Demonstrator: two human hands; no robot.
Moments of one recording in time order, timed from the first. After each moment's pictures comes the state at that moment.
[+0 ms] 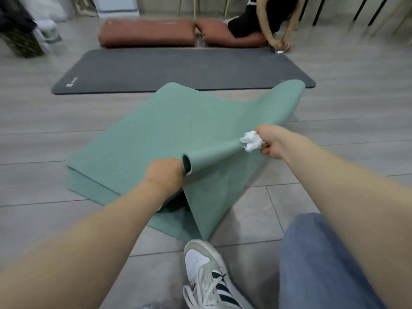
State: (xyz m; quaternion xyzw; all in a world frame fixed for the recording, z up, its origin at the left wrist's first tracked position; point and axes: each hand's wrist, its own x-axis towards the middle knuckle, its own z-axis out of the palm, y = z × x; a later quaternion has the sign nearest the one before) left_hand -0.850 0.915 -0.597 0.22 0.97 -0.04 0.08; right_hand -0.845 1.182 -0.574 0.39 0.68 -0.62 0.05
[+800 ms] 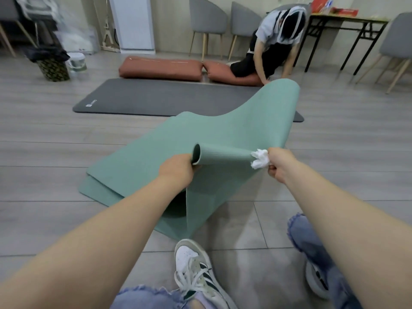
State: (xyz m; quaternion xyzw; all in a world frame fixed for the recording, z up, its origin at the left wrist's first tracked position) left_hand -0.802 0.933 -0.548 0.14 0.96 0.23 0.07; right_hand -0.757 1.189 -0.536 0.42 0.63 -0.64 -0.12
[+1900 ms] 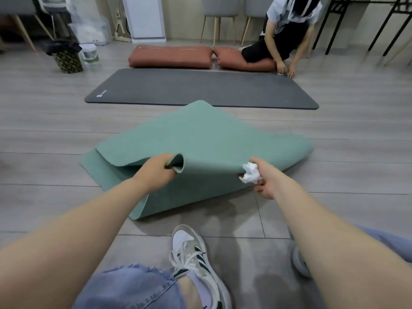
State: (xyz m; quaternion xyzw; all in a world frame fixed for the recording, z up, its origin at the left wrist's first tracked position) left_hand -0.783 0.897 -0.573 0.23 0.93 0.29 0.04; right_hand -0.722 1.186 -0.590 0.39 0.61 -0.69 0.10
